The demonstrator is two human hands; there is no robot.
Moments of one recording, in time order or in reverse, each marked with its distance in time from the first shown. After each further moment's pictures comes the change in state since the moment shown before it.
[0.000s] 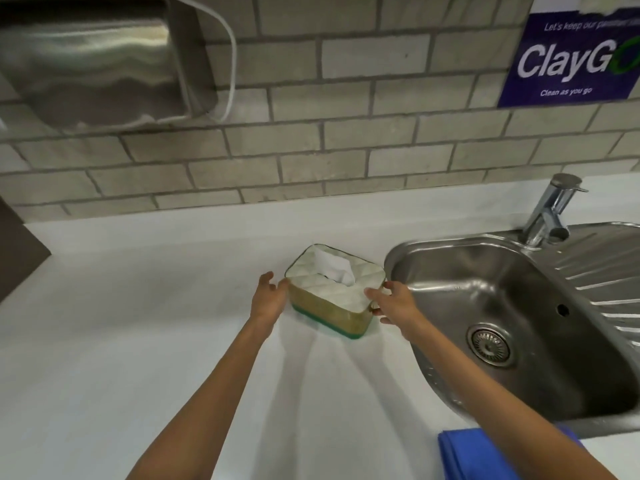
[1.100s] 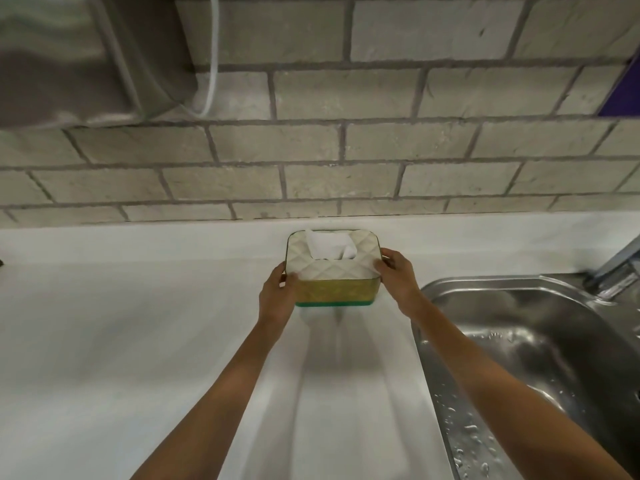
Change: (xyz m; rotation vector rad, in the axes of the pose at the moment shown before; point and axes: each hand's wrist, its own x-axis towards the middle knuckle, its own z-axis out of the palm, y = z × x) left_hand 0.129 0.036 0.042 0.001 0.089 0.159; right_hand 0.182 -0.072 0.028 0.000 0.045 -0.192
